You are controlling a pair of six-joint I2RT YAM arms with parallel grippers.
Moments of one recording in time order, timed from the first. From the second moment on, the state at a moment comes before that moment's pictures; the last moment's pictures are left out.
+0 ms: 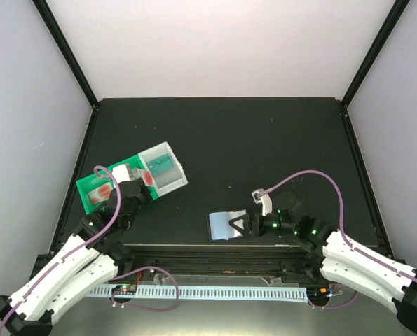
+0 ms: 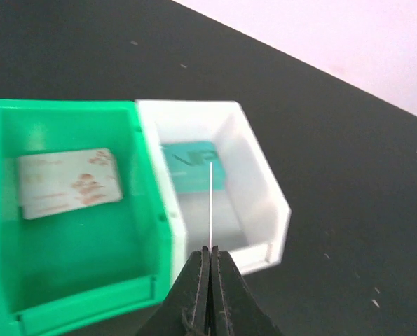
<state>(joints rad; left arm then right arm) -0.66 0.56 0.59 -0.60 -0.52 -0.76 0.82 0.72 0.32 -0.17 -0.38 0.69</state>
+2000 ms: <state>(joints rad) -0.05 1.11 0.44 -0.06 -0.21 -0.77 0.82 0.70 0.29 -0.18 -0.38 0.66</state>
